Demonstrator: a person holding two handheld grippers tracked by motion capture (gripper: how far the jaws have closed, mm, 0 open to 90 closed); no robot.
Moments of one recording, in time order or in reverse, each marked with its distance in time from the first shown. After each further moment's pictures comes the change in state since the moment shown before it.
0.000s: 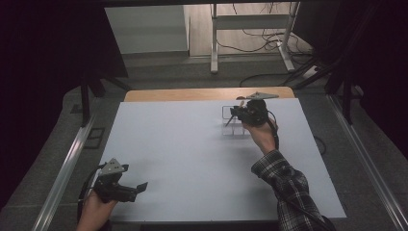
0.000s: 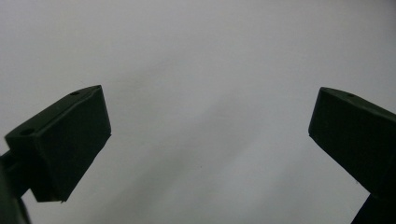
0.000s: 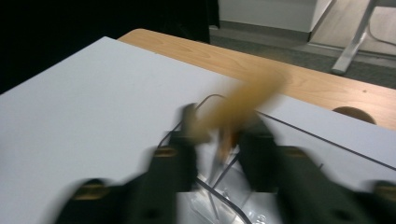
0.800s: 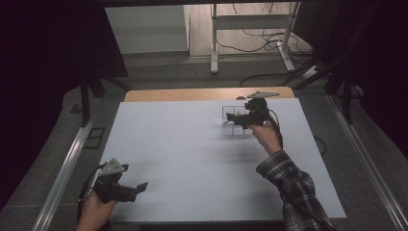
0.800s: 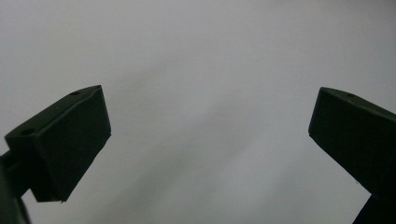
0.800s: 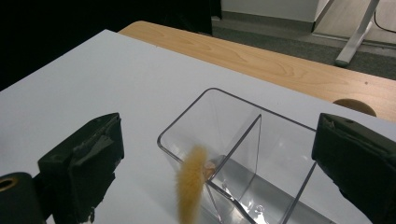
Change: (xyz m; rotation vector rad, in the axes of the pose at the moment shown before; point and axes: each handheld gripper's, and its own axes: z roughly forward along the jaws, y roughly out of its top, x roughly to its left) left arm -0.001 0.000 0.000 0.000 0.005 -0.002; right arm -0.003 0.003 -0.004 0.035 0.010 0.004
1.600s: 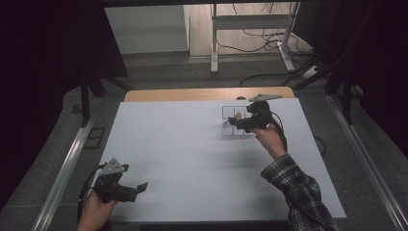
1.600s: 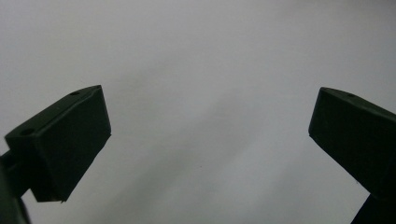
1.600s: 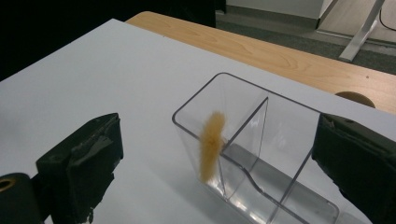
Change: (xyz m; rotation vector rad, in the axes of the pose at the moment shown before) left arm 0.000 0.000 0.000 0.004 -0.003 -0.002; right arm 0.007 -0.005 -0.015 0.028 0.011 -0.026
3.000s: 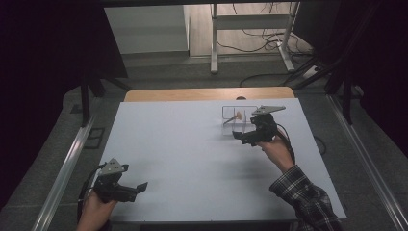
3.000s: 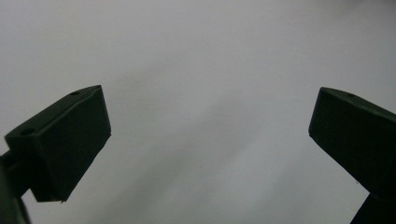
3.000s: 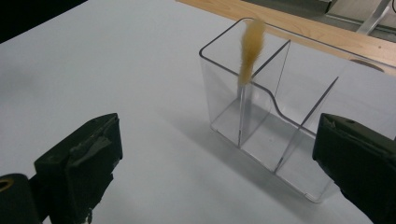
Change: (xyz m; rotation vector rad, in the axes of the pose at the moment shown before) left arm 0.001 0.000 -0.001 -0.007 -0.004 0.001; right arm 0.015 -0.028 -0.023 0.073 0.011 -0.052
